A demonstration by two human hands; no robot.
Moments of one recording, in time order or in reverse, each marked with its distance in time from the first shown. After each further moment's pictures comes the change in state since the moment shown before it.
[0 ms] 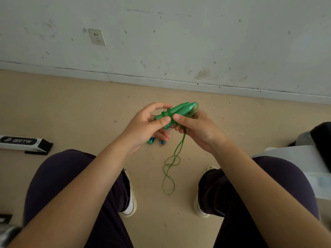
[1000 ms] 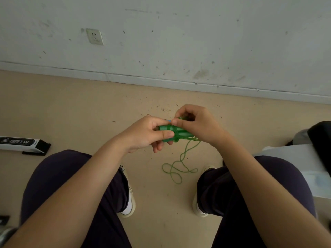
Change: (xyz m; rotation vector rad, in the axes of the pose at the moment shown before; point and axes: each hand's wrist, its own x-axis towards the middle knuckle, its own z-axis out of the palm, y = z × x) left_hand 0.002 -0.004 -0.005 0.237 -0.294 -0.093; right_hand -0.002 -0.014 -0.007 -0.719 0.103 -0.125
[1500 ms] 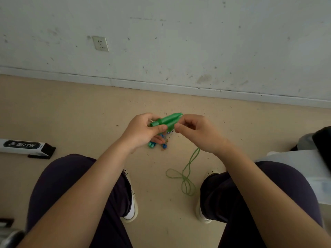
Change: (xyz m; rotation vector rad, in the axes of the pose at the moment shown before) left_hand 0.008 -0.008 -0.010 -0.057 0.391 -0.094; right_hand -0.008 -0.011 0.009 -0.059 -0.042 -0.028
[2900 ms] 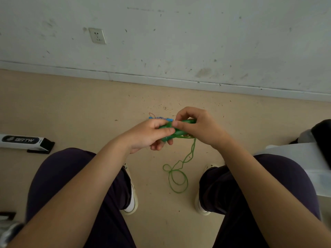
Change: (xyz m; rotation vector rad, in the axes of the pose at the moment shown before) left_hand -0.015 0.003 0.009 0.054 -0.389 -0.048; right_hand 0.003 0.019 0.000 0.159 0.007 0.055
